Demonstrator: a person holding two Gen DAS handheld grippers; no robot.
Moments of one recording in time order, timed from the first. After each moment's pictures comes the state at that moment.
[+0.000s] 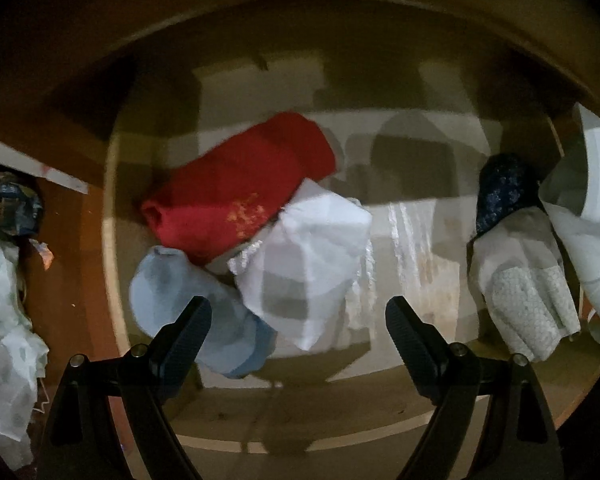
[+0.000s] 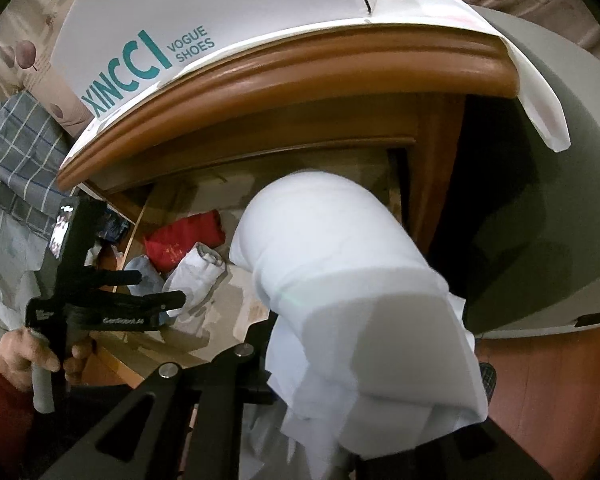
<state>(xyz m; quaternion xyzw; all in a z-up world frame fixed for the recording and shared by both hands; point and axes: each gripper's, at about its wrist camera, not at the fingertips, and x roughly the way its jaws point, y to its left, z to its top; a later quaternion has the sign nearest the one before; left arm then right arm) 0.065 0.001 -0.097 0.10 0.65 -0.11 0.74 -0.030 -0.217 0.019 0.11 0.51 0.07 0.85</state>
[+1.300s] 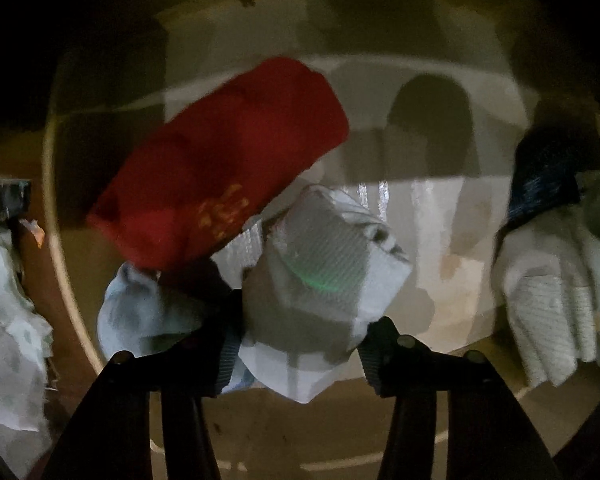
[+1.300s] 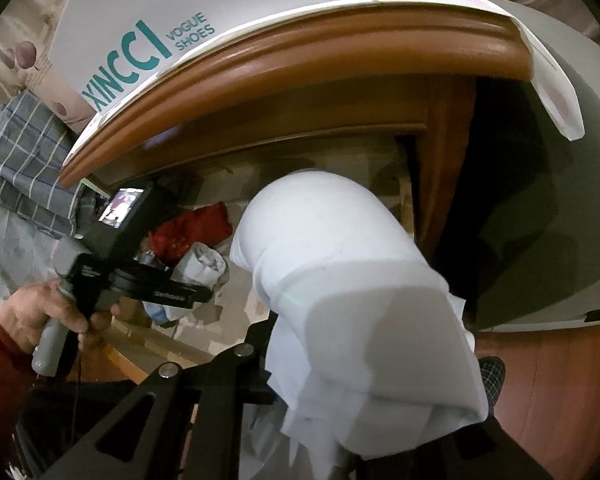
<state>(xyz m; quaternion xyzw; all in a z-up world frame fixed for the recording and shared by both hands) 0.098 0.004 -0.131 0.10 0.73 -0.10 0.67 -0.023 -0.222 0.015 0.12 0.52 0.09 0.84</state>
